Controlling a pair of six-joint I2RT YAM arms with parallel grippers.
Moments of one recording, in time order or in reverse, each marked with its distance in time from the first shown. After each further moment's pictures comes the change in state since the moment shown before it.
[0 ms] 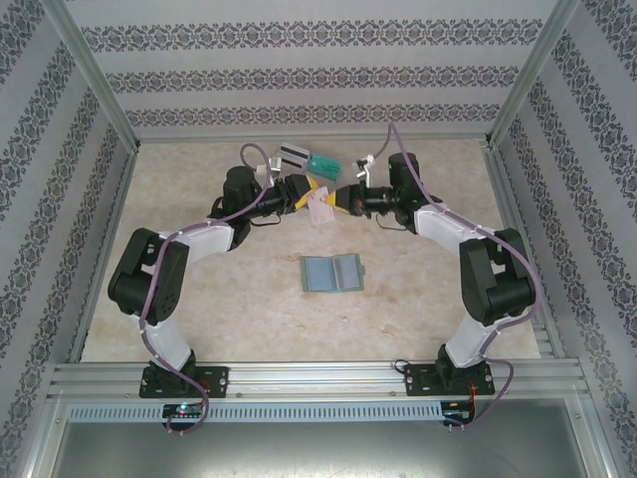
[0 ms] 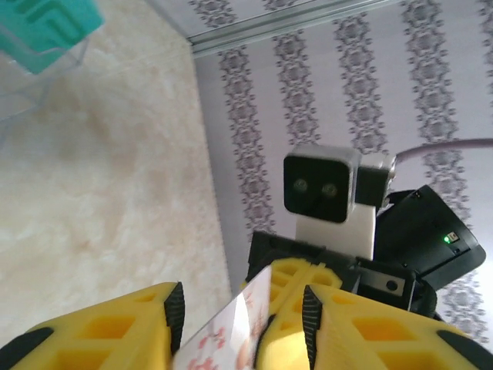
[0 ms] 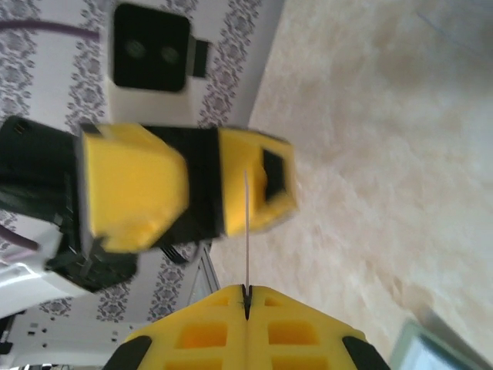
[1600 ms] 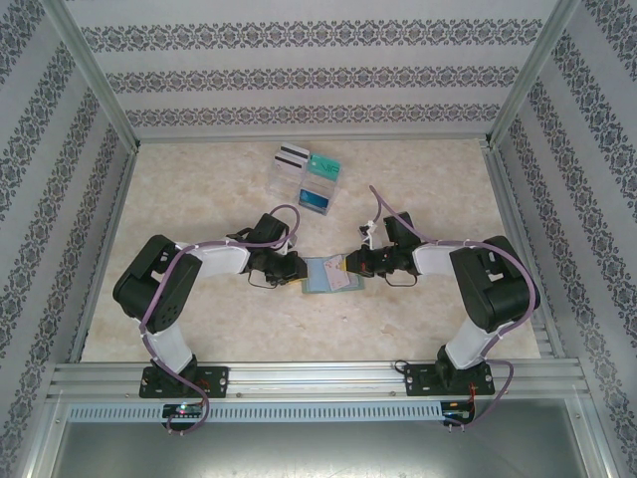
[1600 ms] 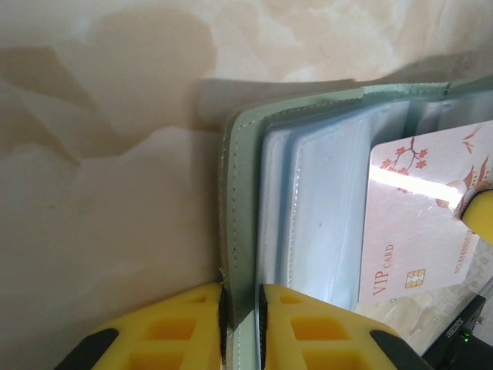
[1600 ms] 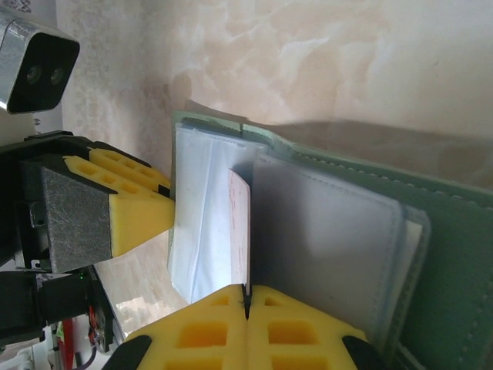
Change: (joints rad) left arm -0.183 0.008 -0.121 -0.772 -0.217 0.412; right arm 0.056 -0.017 -0.380 -0.073 0.230 -0.242
